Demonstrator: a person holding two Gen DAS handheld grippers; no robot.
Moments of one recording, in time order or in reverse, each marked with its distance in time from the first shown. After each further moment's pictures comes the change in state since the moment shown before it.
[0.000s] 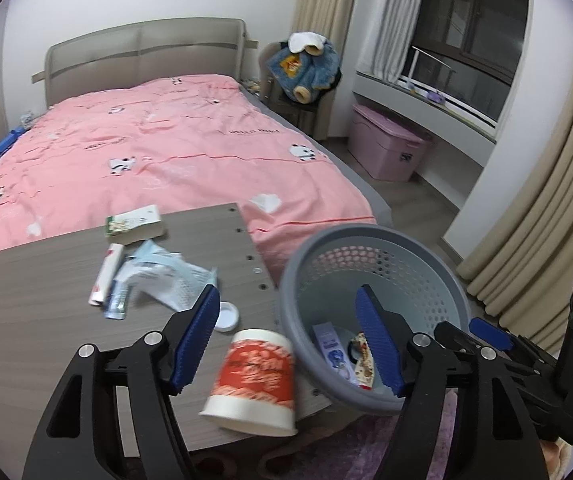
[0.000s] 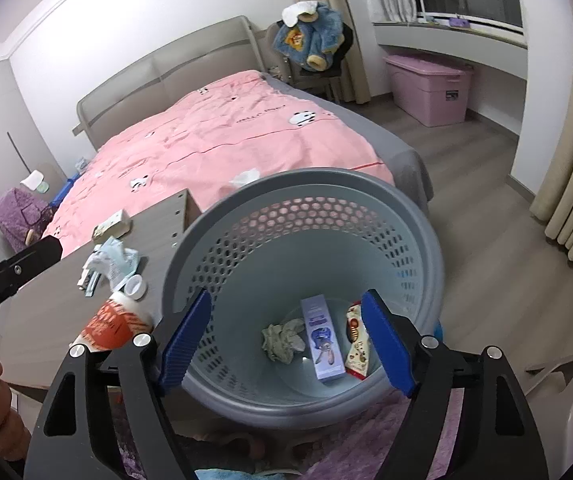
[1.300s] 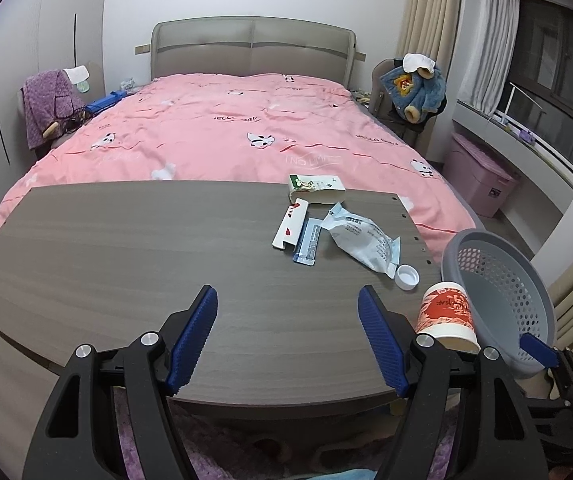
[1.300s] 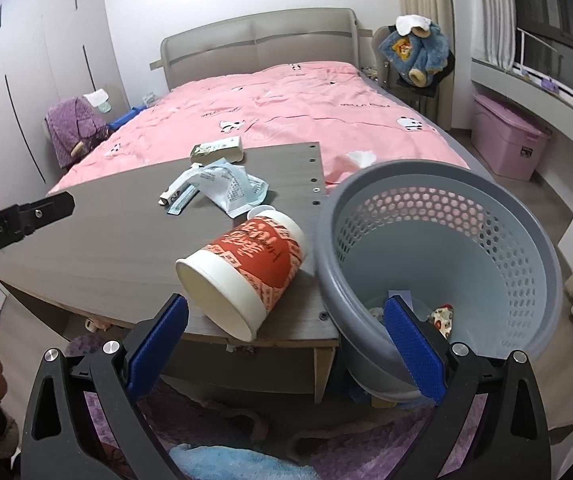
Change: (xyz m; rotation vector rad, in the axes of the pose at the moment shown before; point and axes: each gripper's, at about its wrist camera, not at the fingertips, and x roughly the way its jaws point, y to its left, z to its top) left arm -0.061 0.134 -0.063 -0.202 -0.031 0.278; right arm 0.021 0.129 -0.060 -0.330 0.028 0.113
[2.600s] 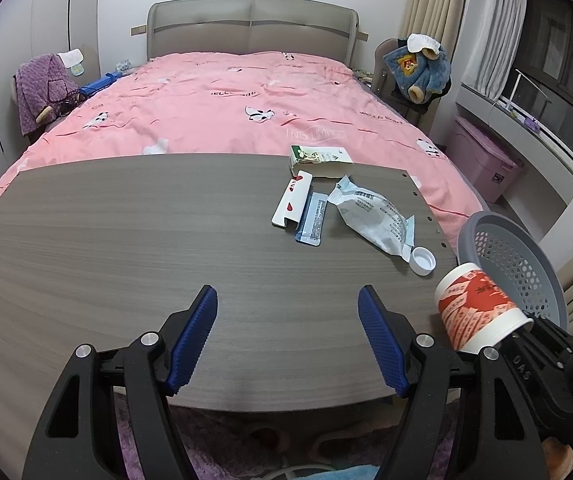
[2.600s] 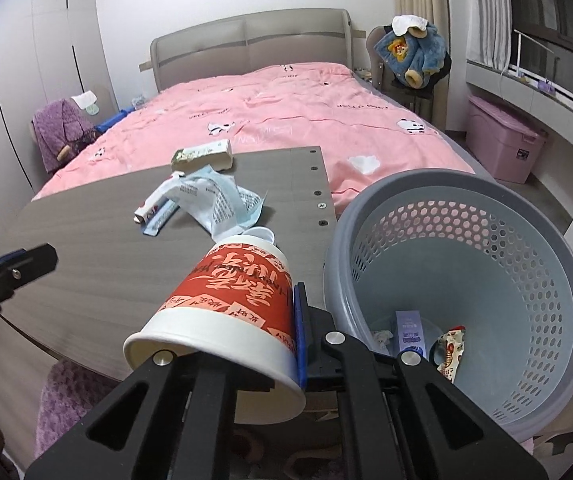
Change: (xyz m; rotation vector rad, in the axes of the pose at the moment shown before) left arm 0.037 -0.004 -0.004 -0.001 0.082 0.003; right arm 0.041 0.002 0.019 0.028 -0.019 -0.029
